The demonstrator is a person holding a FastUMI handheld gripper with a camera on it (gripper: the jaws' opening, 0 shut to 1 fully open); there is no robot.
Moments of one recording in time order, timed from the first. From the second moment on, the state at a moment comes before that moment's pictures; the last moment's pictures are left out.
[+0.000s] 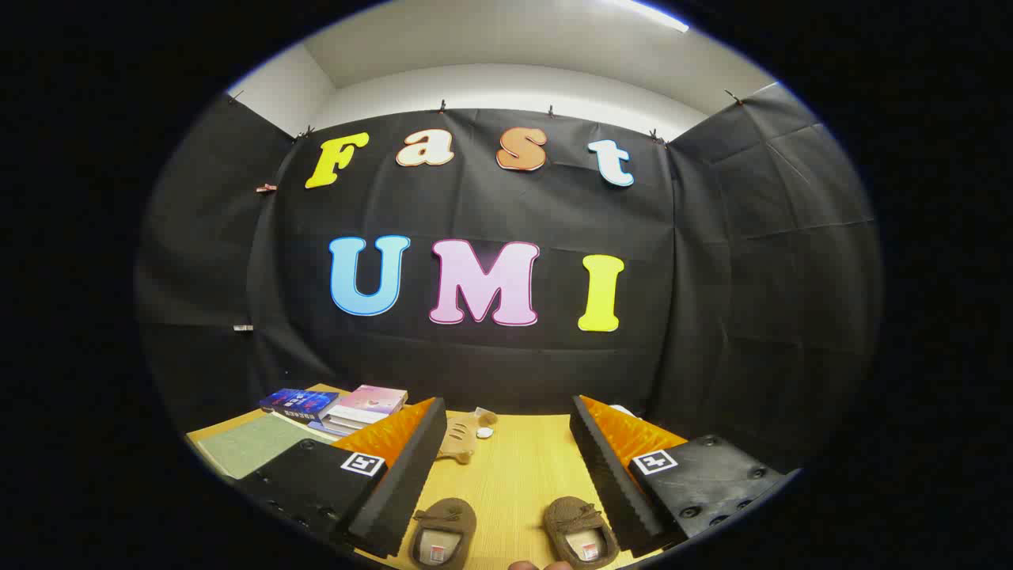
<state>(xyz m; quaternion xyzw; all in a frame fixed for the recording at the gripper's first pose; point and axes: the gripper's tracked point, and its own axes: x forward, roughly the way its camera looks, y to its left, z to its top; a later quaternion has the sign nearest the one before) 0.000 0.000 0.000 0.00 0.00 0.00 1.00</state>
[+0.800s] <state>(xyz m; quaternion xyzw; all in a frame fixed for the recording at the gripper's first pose) -0.005 0.012 -0.014 -0.01 0.03 -0.01 1.00</state>
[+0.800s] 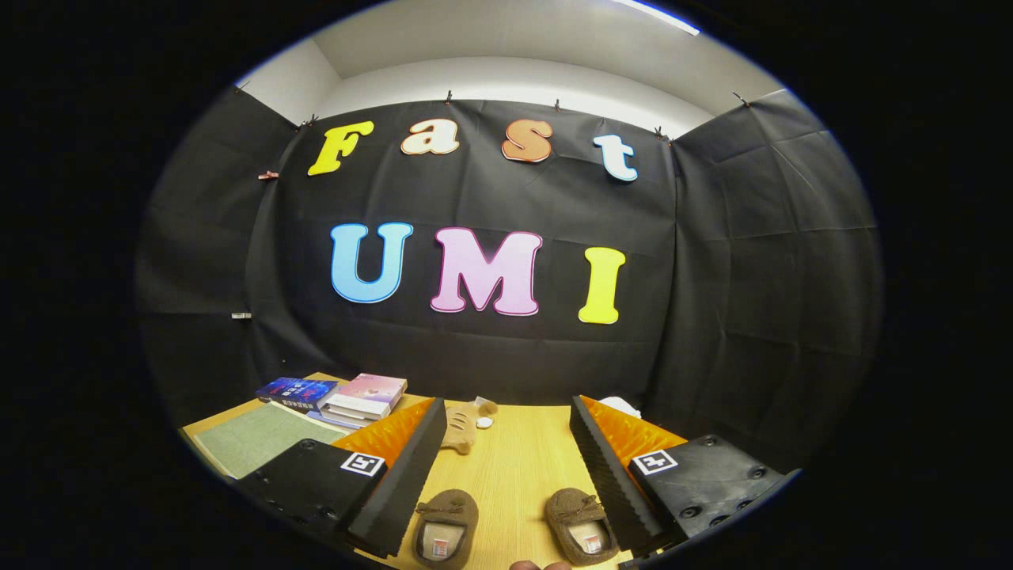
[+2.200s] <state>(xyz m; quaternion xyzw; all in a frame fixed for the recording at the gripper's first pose) -0.080 0.219 -0.183 0.29 0.38 0.43 0.77</state>
